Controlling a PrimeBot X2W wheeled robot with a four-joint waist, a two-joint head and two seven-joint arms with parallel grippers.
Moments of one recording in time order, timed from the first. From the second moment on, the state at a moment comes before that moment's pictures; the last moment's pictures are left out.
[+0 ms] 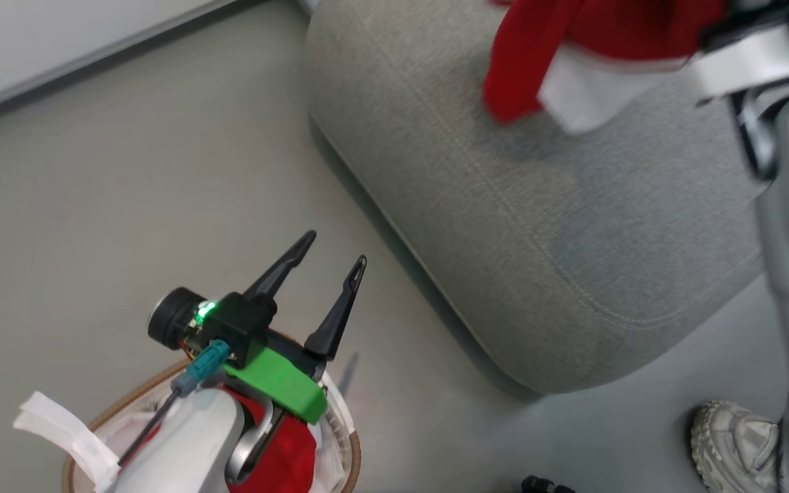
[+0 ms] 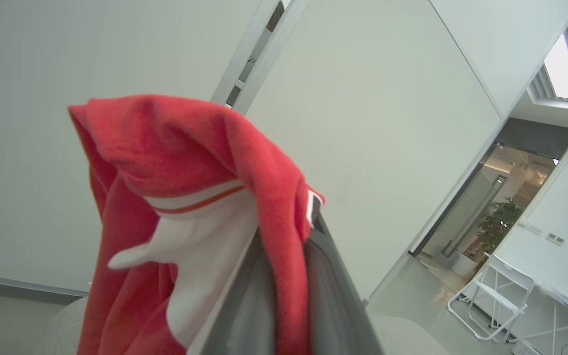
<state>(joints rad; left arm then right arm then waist) -0.39 0.27 -0.62 0.25 -0.40 -0.13 -0.26 -0.90 -0.19 0.03 0.34 -0.12 0.13 -0.26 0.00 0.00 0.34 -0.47</state>
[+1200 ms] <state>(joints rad) -0.38 0.30 -0.55 0.33 -0.46 -0.13 -0.26 -0.73 -0.06 -0.64 0.62 -0.49 0.13 -0.26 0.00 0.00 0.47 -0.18</state>
